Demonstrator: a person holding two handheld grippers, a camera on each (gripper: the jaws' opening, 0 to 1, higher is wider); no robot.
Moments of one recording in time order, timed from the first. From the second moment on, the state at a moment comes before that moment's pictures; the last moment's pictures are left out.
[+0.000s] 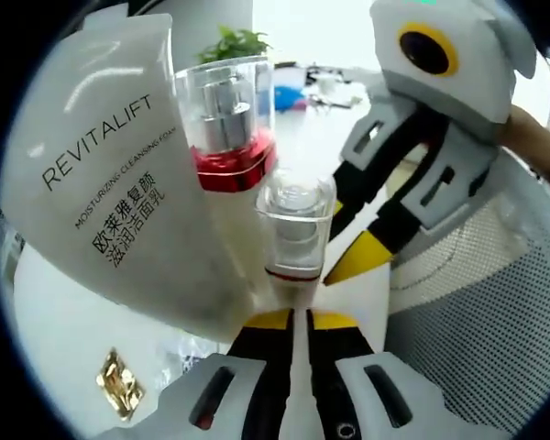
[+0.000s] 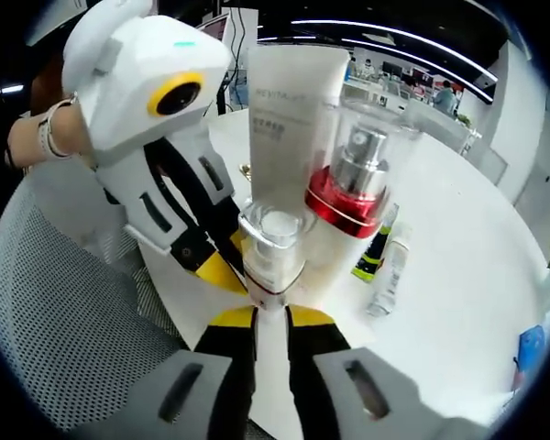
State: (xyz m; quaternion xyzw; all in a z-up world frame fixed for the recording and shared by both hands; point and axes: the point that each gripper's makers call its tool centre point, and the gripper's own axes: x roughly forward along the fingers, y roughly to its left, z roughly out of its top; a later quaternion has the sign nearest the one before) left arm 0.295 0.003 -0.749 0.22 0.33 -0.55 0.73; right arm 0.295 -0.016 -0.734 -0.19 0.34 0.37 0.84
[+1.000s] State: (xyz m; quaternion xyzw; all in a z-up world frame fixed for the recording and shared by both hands) left arm 0.294 0.078 -0.693 0.18 0.29 -0.47 0.81; right arm 0.283 -0.027 -0.674 -0.17 0.28 0.32 0.89
